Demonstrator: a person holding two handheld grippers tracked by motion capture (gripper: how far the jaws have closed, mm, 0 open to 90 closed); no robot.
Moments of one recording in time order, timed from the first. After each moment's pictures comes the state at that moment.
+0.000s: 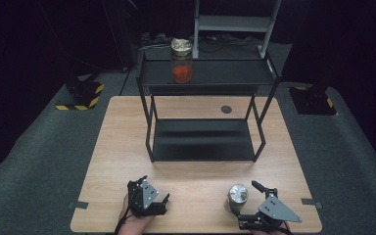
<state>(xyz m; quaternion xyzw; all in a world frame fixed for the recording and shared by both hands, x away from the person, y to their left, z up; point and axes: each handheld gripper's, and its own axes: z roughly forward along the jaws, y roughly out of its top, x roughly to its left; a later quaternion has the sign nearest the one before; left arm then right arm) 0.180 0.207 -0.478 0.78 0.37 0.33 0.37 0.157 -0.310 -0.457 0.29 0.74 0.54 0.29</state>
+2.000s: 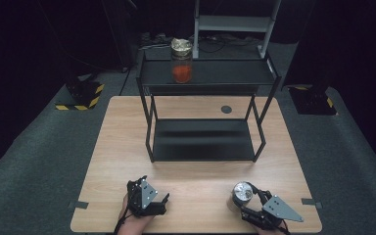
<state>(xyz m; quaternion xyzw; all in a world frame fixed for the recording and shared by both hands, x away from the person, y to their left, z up) 0.180 0.211 -0.479 0.78 0.37 0.33 0.38 0.165 -0.326 -0.493 0.31 0.70 0.58 0.27</state>
